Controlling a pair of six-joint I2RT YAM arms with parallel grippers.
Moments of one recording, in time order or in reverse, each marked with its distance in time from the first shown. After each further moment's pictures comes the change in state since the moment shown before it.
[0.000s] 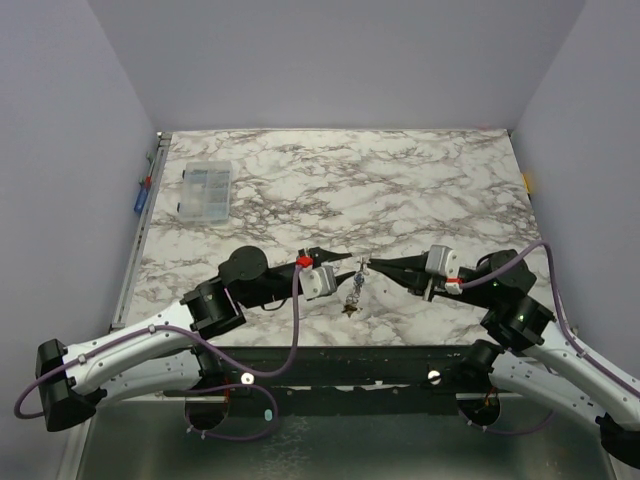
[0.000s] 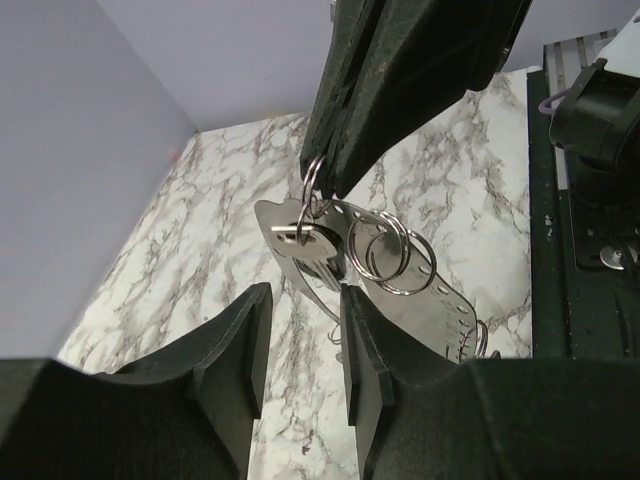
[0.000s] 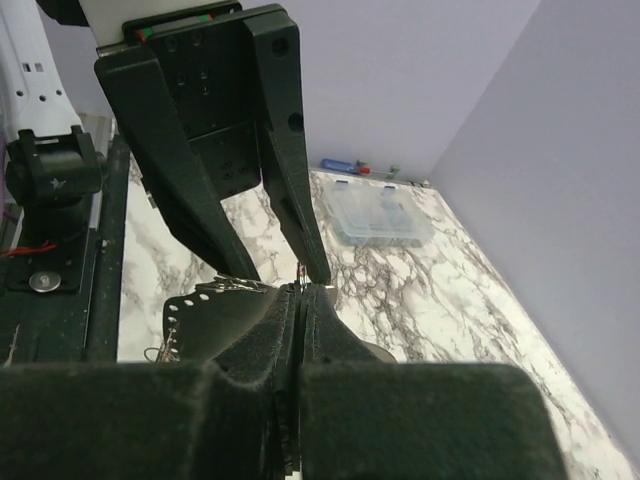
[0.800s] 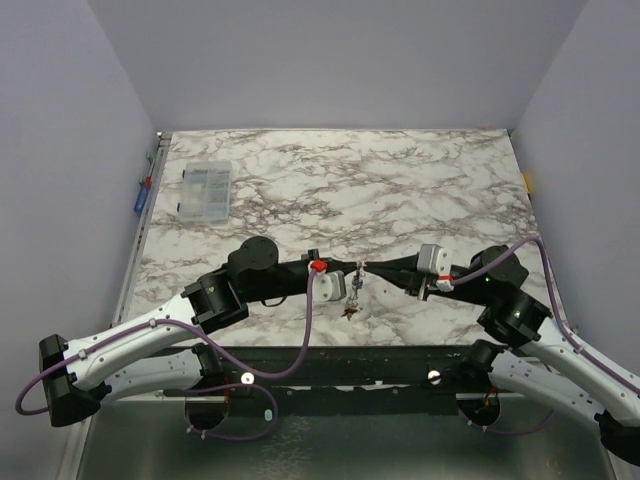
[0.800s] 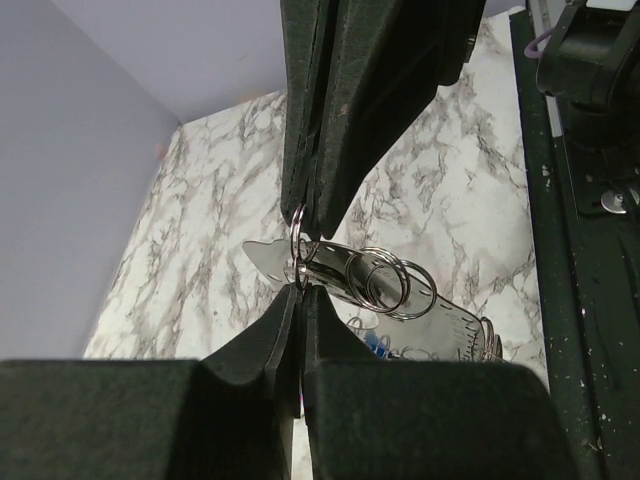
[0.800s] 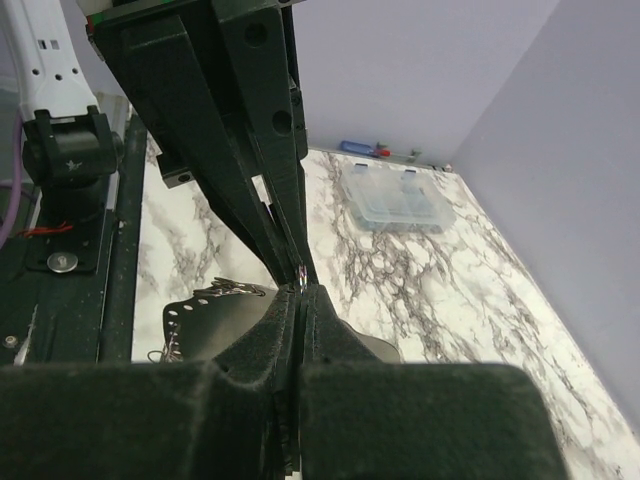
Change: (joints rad) left arm 0.000 0.049 0.113 -0.179 0.053 0.127; right arm 0.000 0.035 0.015 -0.047 -0.028 -0.008
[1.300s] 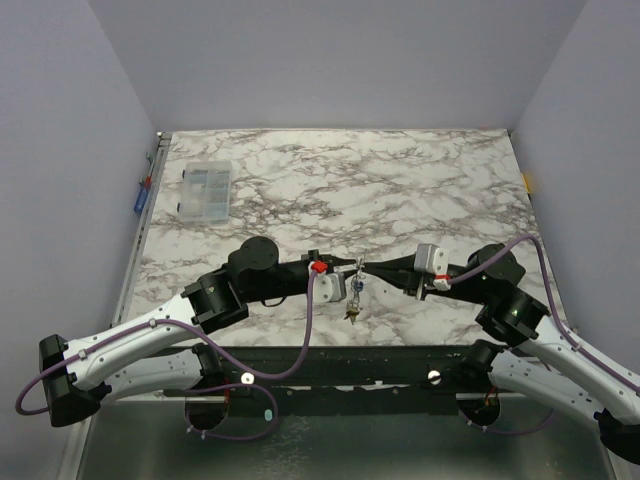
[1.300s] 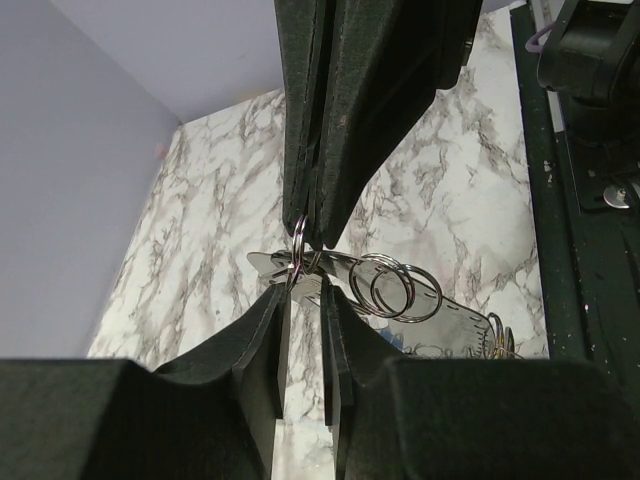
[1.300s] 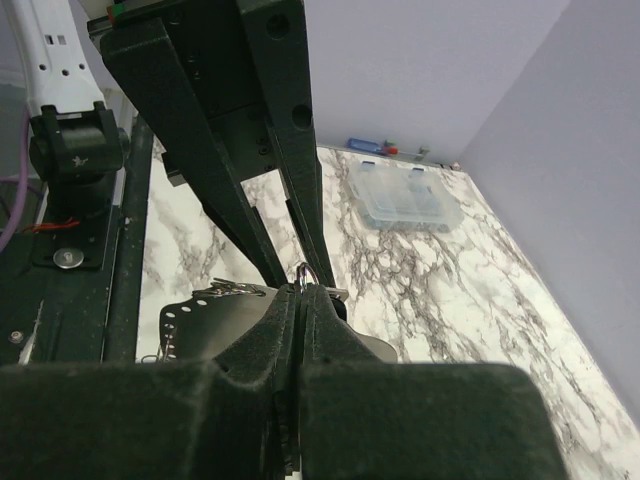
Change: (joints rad) left arm 0.000 0.000 0.000 -0.009 0.002 0.015; right arm 0.000 0.018 0.003 0.000 -0.013 -0.002
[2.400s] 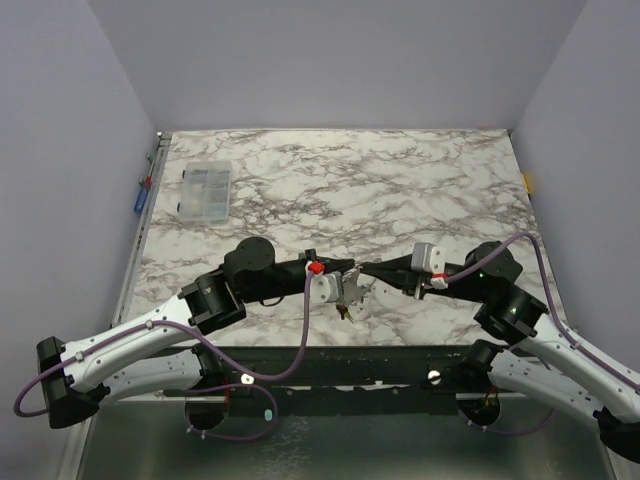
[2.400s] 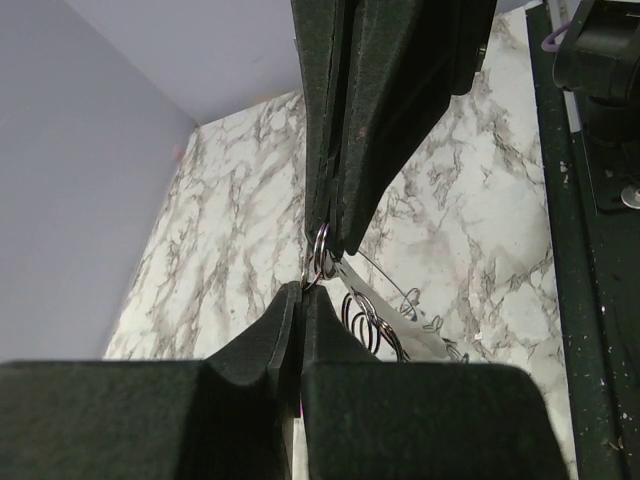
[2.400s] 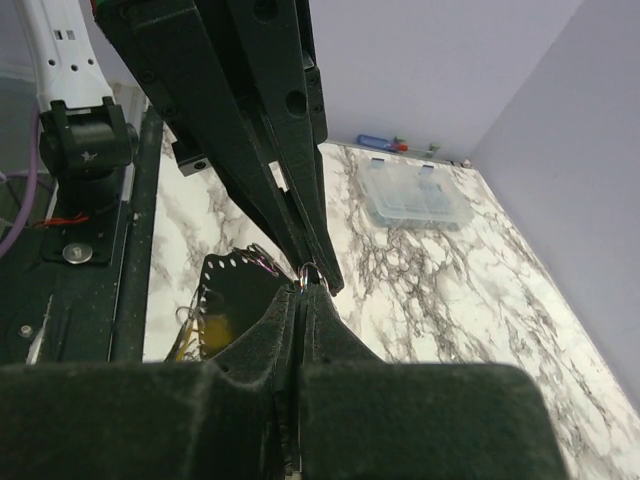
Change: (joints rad) left arm 0.000 -0.016 0.000 0.001 -0.016 0.021; right arm 0.000 0.019 0.014 -0.011 -0.018 -0.001
